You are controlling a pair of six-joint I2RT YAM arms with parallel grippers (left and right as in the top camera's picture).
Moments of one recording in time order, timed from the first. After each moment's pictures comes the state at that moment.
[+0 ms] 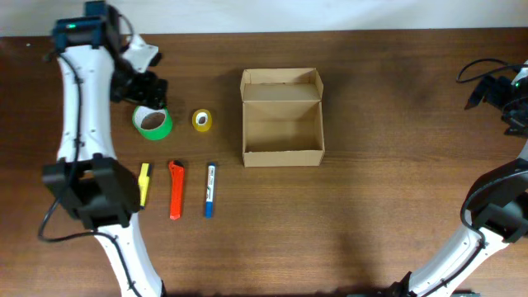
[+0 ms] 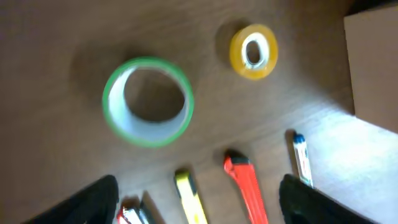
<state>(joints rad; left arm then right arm) 0.08 2.23 2.32 -1.53 0.11 0.44 -0.54 2.19 2.29 -1.57 -0.07 0.12</state>
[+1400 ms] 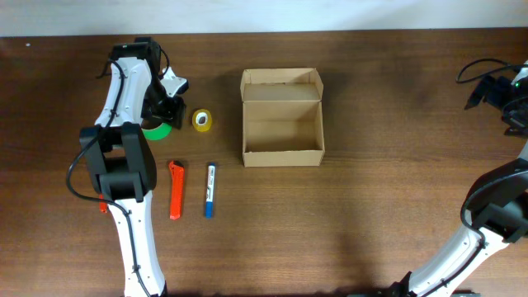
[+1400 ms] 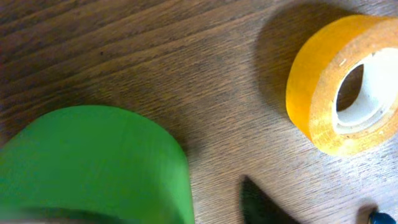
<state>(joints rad) 0.04 2.51 2.23 -1.37 0.07 0.40 -0.54 2.19 2.29 -1.57 -0.07 0.12</state>
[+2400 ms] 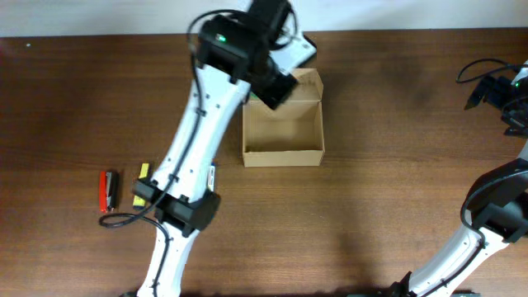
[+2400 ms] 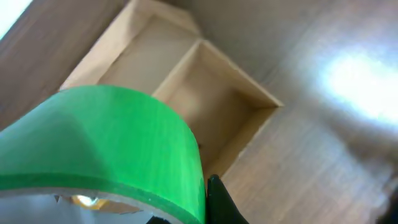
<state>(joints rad) -0.55 2.32 2.85 -1.68 0.15 0.32 -0.54 2.19 2.29 -1.57 -0.07 0.12</state>
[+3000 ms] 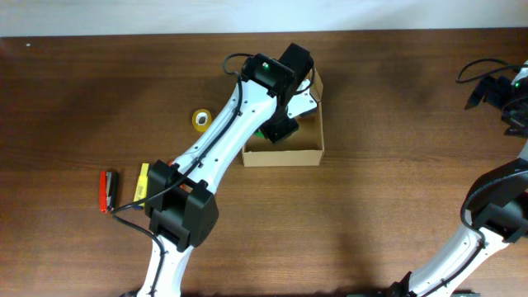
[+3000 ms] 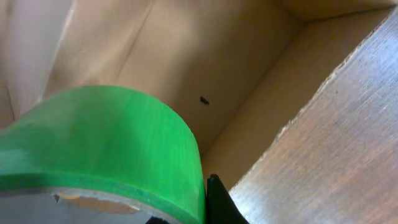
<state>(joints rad) -0.60 2.21 2.18 -1.40 -0.04 0.41 -0.54 2.19 2.29 -1.57 -0.07 0.12</state>
